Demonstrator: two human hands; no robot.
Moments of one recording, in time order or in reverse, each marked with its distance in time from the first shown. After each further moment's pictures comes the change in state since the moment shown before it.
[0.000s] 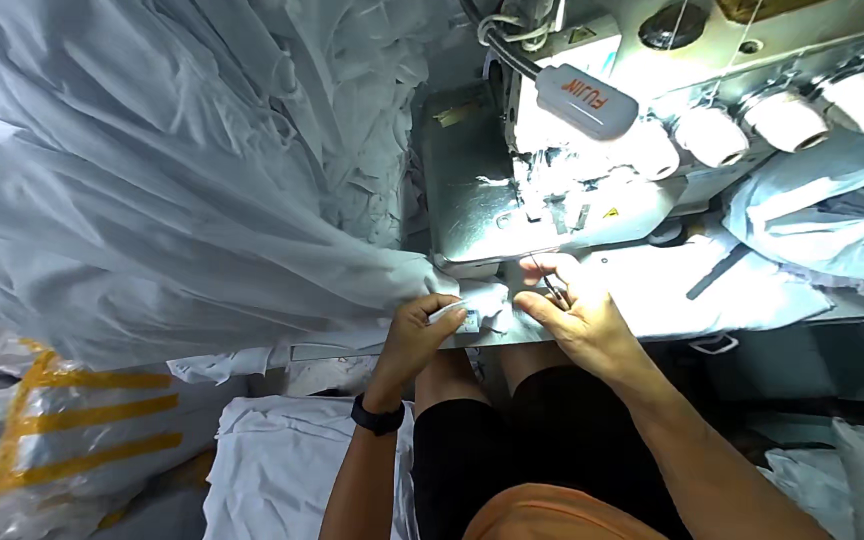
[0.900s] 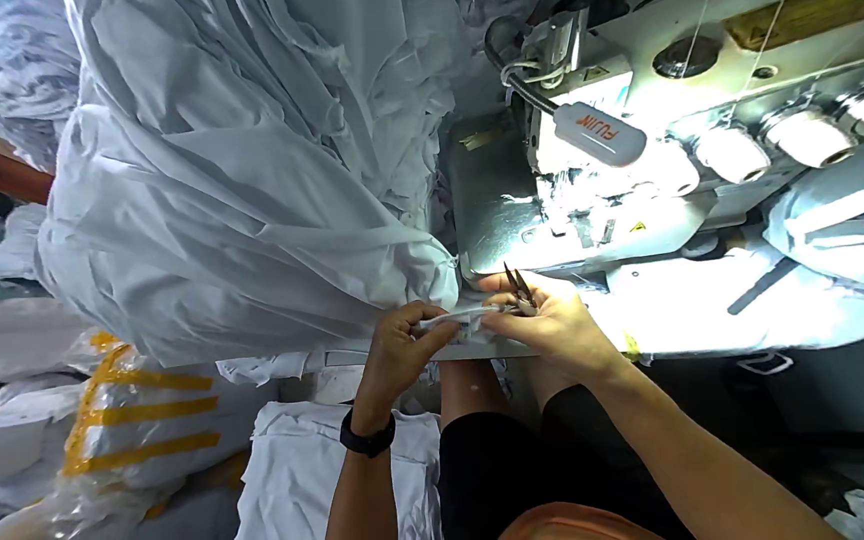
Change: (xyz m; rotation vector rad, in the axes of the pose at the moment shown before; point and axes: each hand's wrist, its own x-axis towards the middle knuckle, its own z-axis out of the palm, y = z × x) left_hand -0.018 0.026 -0.042 0.208 0.077 0.261; right_hand 0.022 -0.042 0.041 0.515 -0.180 0.179
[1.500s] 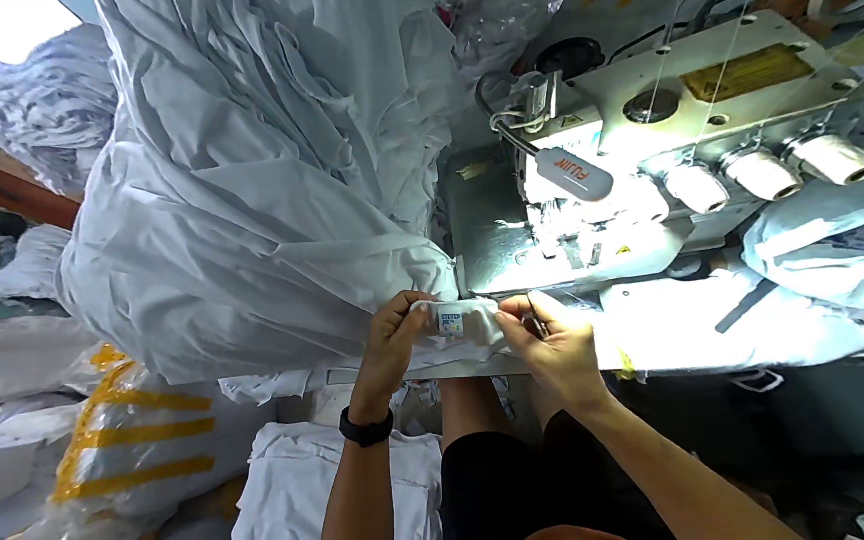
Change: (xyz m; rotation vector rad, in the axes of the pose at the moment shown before) left_hand 0.021 -0.003 -0.007 -0.250 0.031 -0.006; right_hand -0.003 0.023 0.006 -0.365 0.333 -0.488
